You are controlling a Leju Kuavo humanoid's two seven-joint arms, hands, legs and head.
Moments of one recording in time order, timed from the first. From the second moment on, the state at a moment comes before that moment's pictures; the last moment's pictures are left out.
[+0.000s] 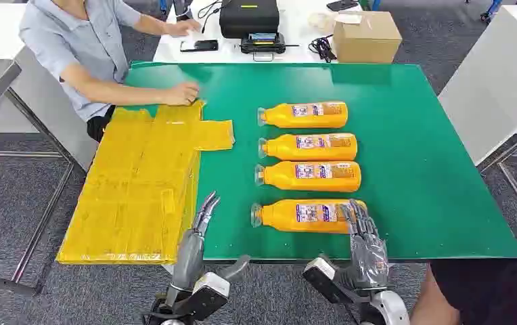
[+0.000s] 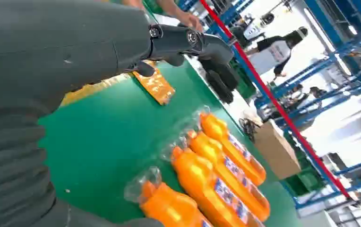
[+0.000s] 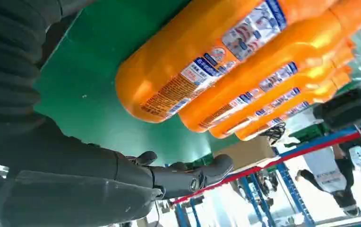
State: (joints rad) left arm 0.05 -0.21 -0.50 -1.37 -0.58 0.60 -0.37; right arm 0.18 -0.03 0.21 -1.50 0.96 -0.43 -0.27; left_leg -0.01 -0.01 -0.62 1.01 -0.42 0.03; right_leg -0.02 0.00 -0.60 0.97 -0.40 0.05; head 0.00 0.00
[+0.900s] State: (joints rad) left arm 0.03 -0.21 -0.52 -1.36 -0.54 0.51 -0.37; right arm 0.05 -0.07 0.26 -1.37 1.13 -0.33 -0.12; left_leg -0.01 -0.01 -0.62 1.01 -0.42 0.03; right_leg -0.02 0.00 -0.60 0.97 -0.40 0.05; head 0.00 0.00
